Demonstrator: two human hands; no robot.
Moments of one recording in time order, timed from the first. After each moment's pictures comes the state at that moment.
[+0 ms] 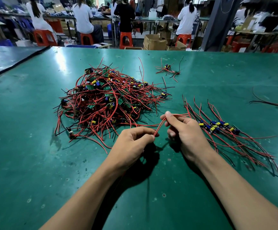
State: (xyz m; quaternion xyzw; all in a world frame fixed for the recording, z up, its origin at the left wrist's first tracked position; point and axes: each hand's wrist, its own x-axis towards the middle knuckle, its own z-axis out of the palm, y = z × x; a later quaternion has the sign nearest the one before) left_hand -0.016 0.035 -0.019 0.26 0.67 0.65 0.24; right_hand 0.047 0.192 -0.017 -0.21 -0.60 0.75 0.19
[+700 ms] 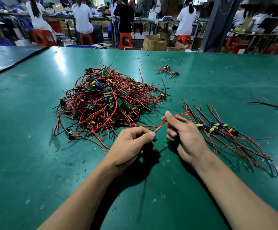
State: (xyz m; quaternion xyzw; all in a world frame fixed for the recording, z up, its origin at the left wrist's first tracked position) left_hand -0.016 0.033 -0.012 0.27 0.65 0.66 0.27; right_hand 0.045 0.187 -0.014 -0.16 -0.50 0.82 0.22
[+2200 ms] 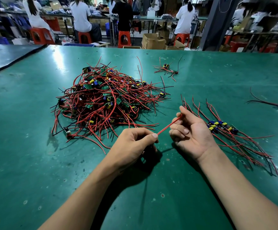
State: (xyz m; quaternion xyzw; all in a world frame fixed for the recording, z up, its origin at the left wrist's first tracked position) left_hand -0.018 0.033 -0.019 0.31 0.67 0.62 0.27; right_hand 0.049 0.209 -0.004 -0.20 -0.27 0.93 0.13
